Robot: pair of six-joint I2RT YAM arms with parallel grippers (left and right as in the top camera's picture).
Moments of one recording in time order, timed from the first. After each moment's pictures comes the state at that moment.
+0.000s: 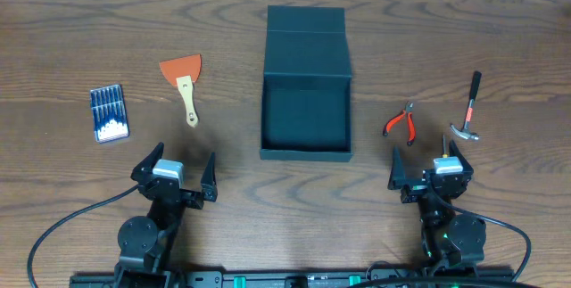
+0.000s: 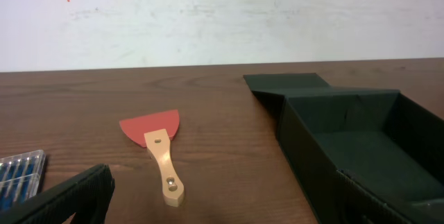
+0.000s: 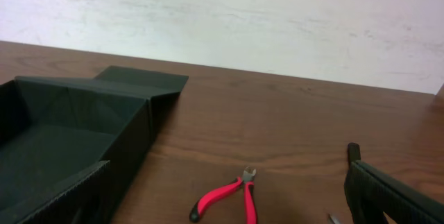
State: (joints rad) left arm -0.16 0.01 0.02 -0.10 0.08 -0.04; right arm 0.09 0.01 0.01 -0.07 0.02 -0.06
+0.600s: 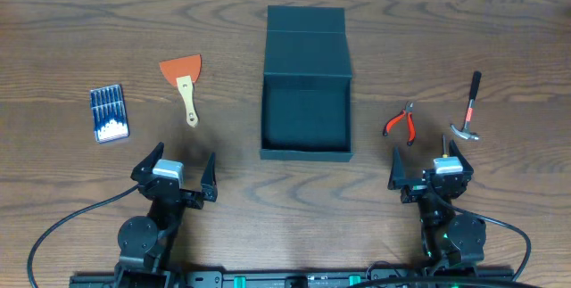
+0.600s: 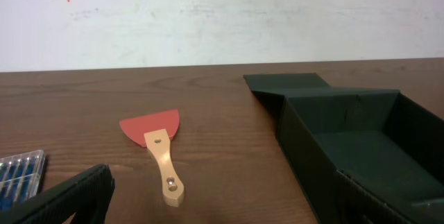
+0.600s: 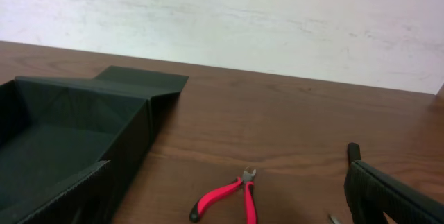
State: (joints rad) left arm -0.16 0.01 0.02 -0.10 0.08 -0.04; right arm 0.09 0.01 0.01 -0.07 0.02 -0.06
